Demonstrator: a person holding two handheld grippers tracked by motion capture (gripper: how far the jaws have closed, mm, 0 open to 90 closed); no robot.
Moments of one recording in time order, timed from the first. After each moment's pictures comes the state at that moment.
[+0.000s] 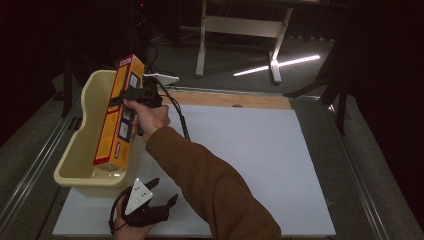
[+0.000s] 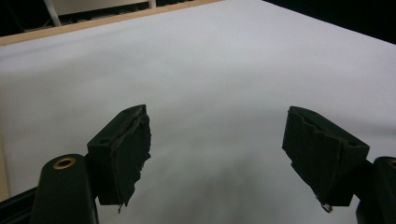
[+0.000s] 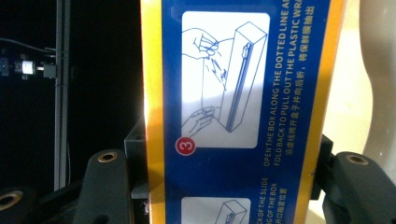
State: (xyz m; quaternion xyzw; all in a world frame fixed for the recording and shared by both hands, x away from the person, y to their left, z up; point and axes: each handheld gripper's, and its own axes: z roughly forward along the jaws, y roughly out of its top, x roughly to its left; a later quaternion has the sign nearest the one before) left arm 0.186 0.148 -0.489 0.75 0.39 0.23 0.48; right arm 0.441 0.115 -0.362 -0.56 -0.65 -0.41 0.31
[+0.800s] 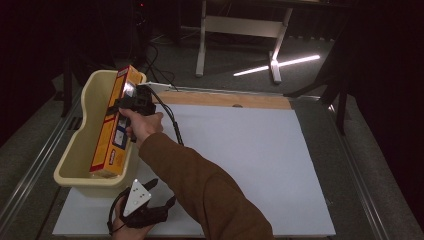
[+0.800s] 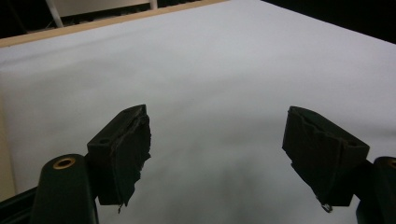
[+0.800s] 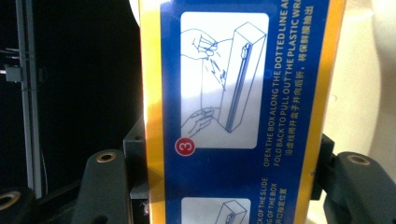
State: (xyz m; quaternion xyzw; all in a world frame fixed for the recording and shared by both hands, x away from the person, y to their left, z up) left arm 0.183 0.150 -0.489 0.75 0.39 0.23 0.48; right arm 0.438 0.134 -0.388 -0.59 -0.65 -0.38 0.30
